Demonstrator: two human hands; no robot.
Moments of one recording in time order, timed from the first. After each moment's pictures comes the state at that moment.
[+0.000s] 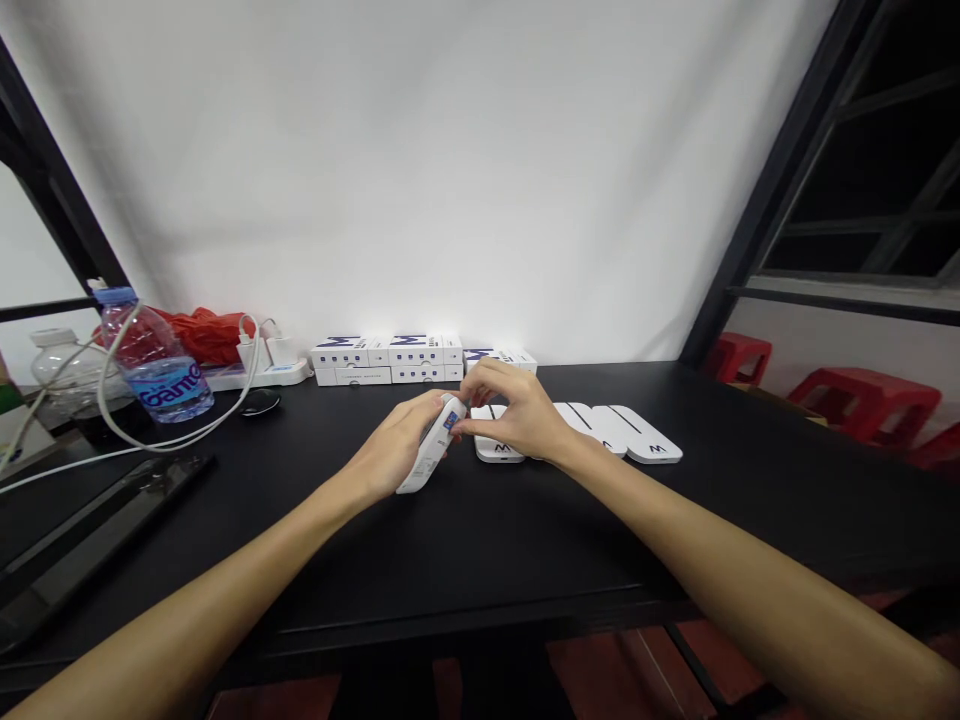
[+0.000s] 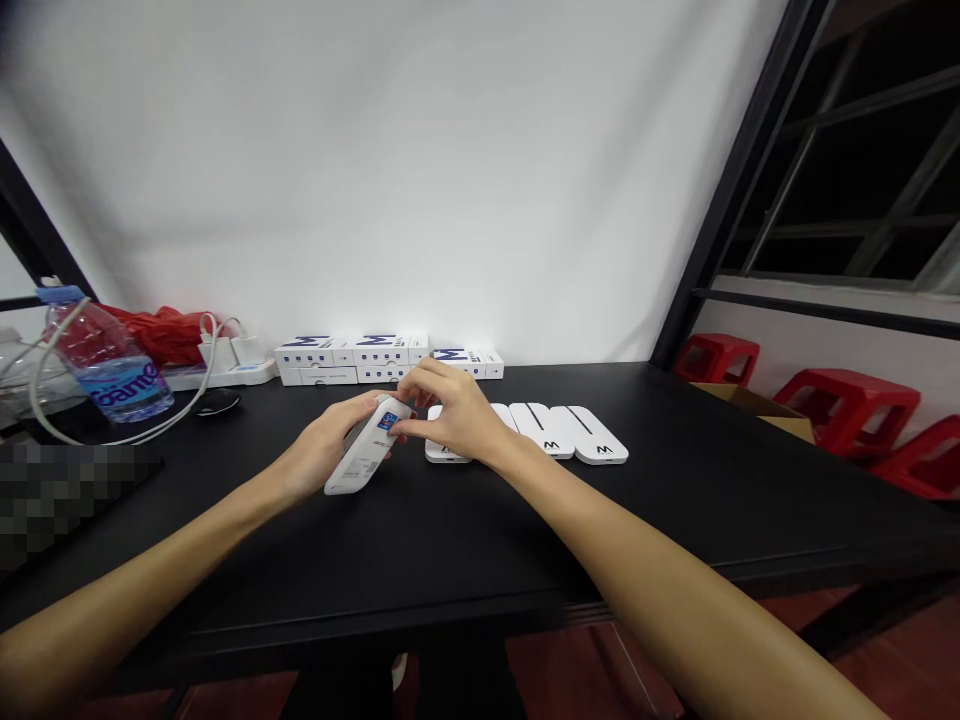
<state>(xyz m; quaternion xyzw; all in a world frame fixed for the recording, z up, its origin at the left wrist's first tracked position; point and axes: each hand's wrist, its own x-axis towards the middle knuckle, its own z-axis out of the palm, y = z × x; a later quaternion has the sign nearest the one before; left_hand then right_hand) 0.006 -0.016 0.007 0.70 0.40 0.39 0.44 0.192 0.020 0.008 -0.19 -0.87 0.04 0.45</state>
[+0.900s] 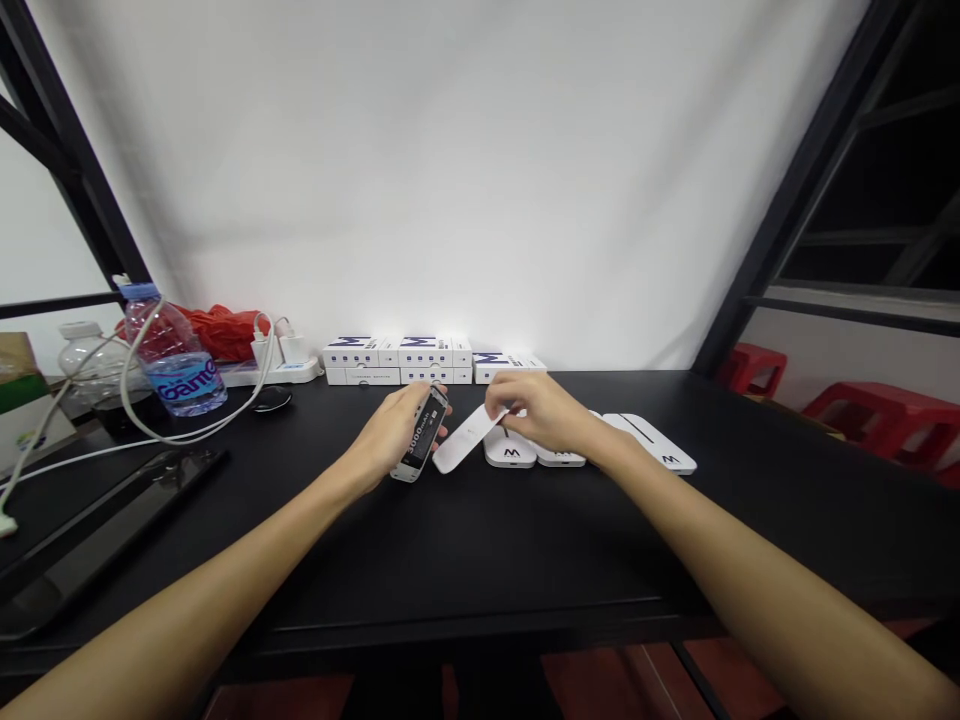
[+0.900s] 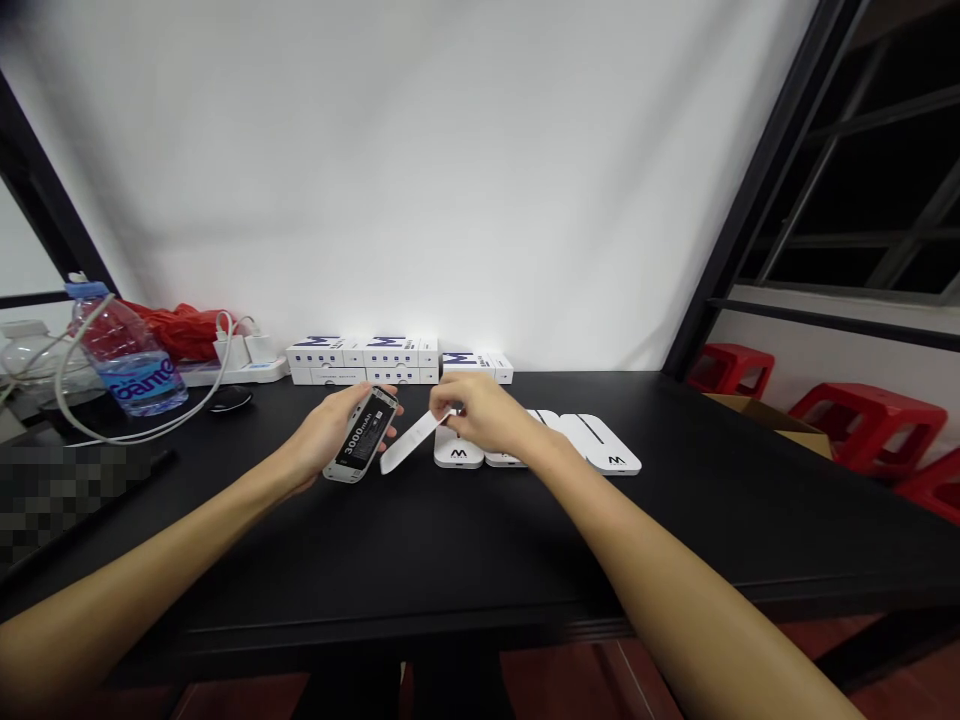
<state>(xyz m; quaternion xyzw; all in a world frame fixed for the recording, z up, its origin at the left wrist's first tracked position) -0.004 0.000 0.001 0.59 0.45 0.47 0.47 0.213 0.026 0.018 -0.29 -0.91 0.05 0.30</state>
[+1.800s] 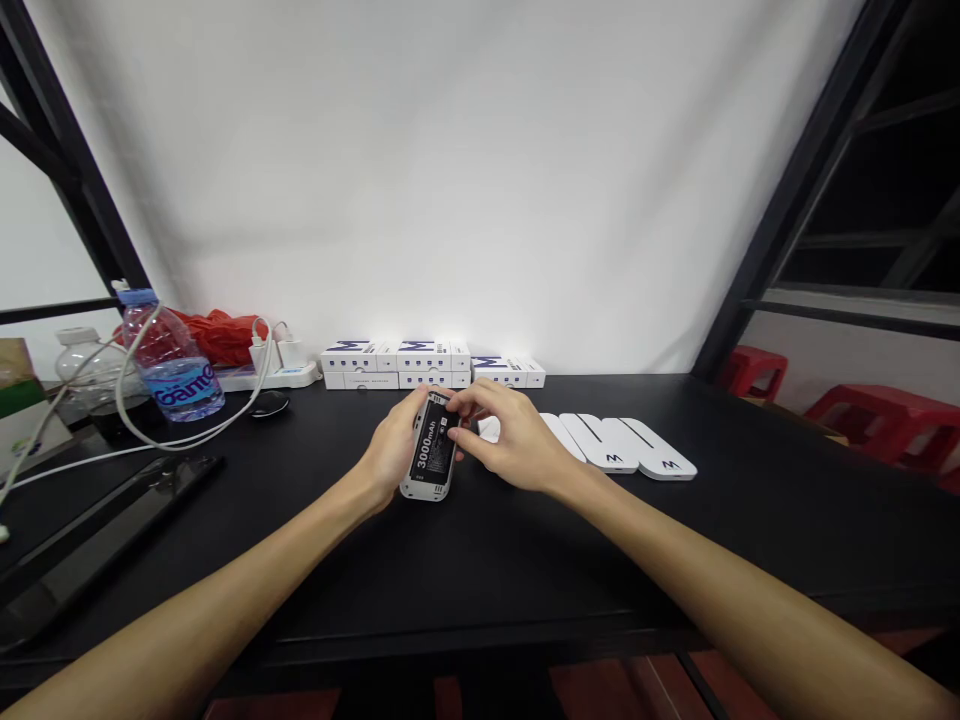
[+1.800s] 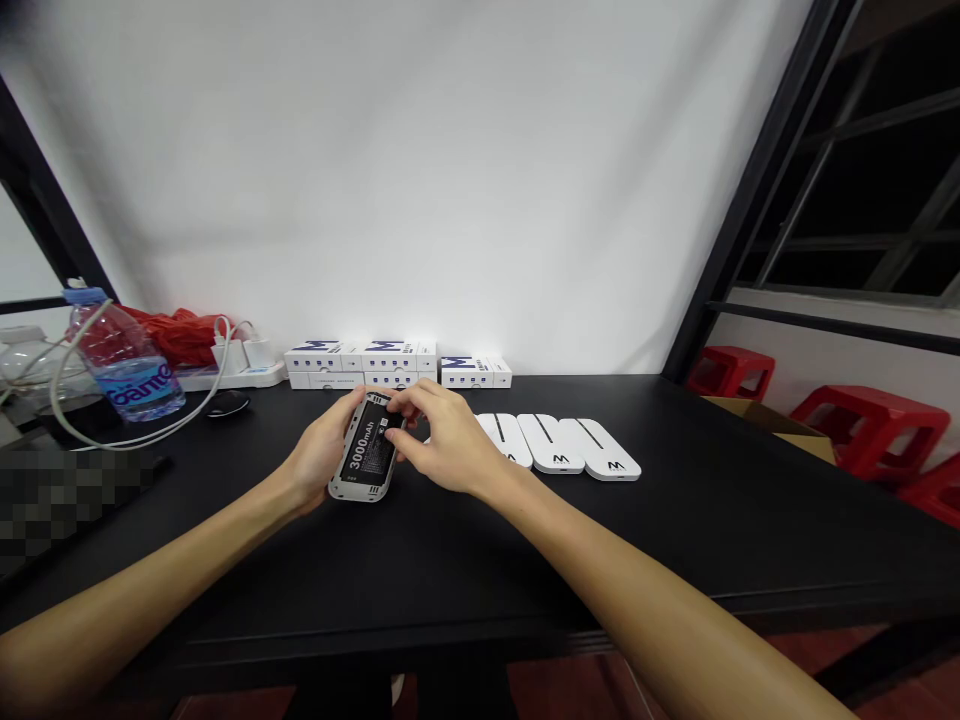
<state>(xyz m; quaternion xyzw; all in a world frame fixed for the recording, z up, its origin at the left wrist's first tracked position) 0.013 -0.015 0.003 0.53 0.36 0.52 0.56 0.174 -0.002 0.004 -0.29 -0.85 0.11 0.42</state>
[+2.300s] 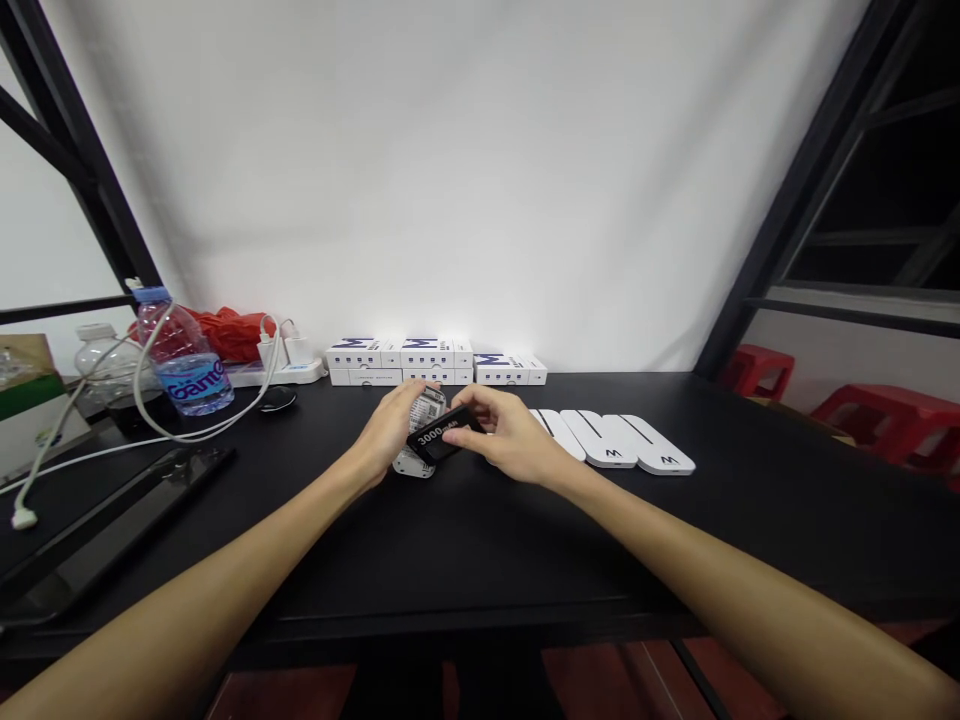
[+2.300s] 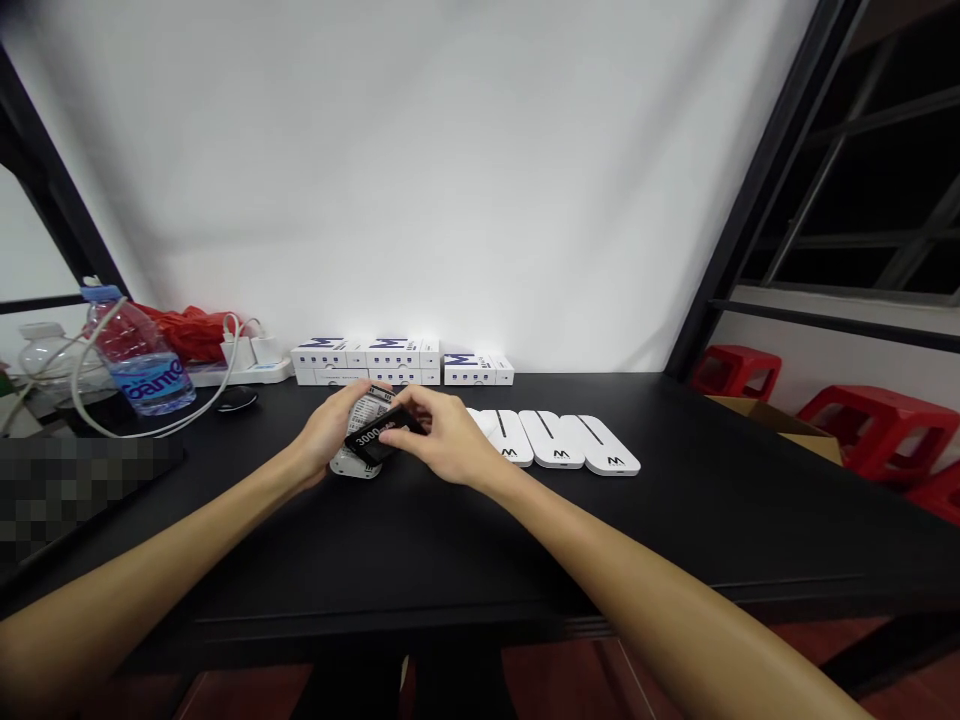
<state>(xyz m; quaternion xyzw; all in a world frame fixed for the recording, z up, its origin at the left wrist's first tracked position) -0.006 0.011 -0.007 0.59 0.44 0.55 0.40 0.170 0.000 0.000 -0.27 -0.79 0.33 0.43</state>
